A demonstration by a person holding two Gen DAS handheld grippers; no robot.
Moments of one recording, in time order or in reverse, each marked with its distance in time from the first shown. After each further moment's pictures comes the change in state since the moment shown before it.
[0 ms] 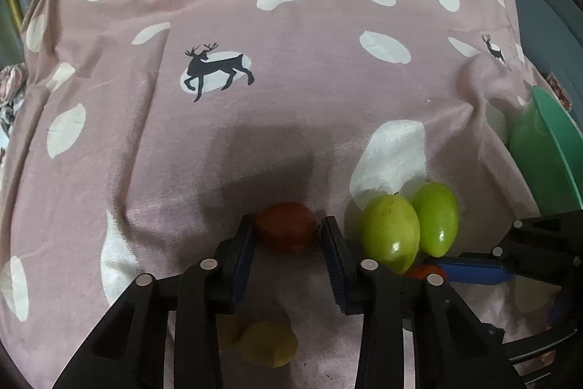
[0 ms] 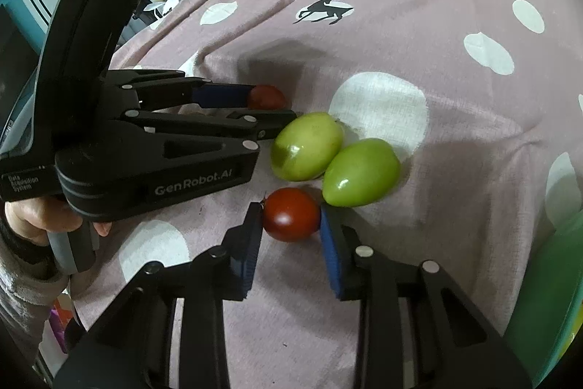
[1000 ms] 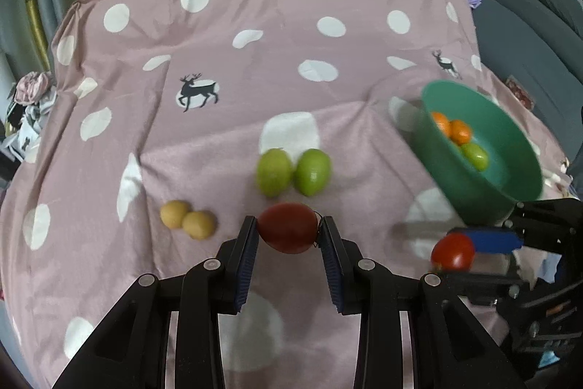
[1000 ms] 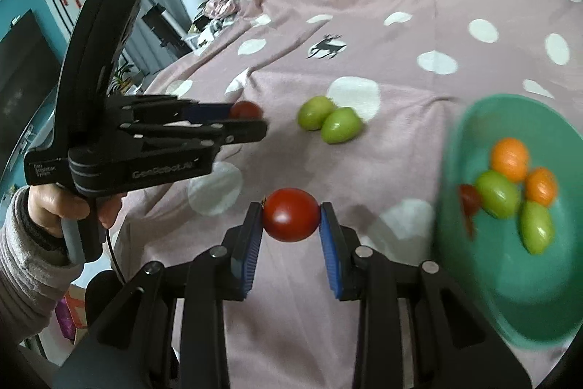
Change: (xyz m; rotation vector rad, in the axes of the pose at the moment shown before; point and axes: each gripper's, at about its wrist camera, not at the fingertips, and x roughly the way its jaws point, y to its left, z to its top) left arm -0.101 -0.071 -0.056 -0.008 -0.120 -0.028; right arm -0.114 0.004 -0.087 -0.006 -0.177 0.032
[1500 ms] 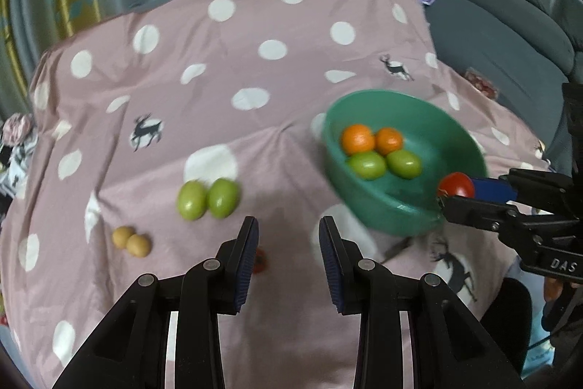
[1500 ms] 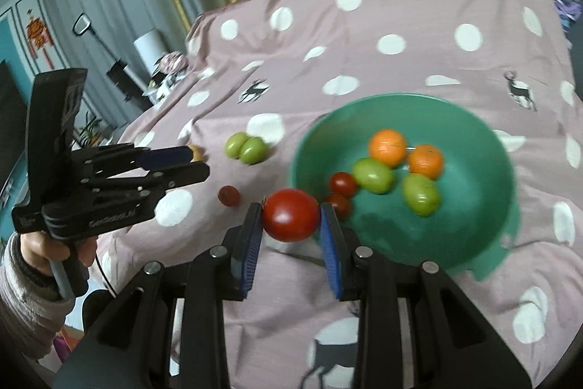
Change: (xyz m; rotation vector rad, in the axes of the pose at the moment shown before) left arm -0.025 -0.083 0.010 0.103 -0.062 -0.049; right arm -0.089 -0.061 -0.035 0.150 -0.166 -0.130
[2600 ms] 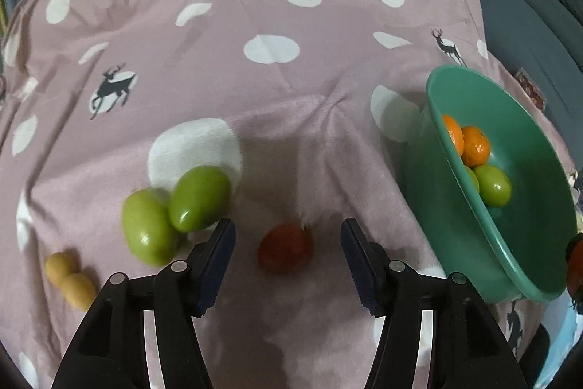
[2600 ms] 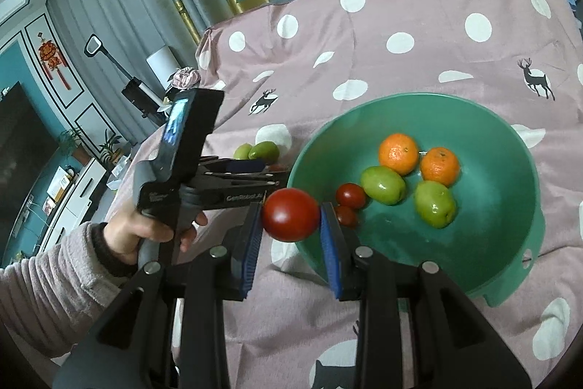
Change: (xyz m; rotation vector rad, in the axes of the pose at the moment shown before) left arm 0.124 0.043 0.019 -0.111 0.156 -0.004; right arm 0.008 -0.014 -0.002 0.049 -0.031 0.117
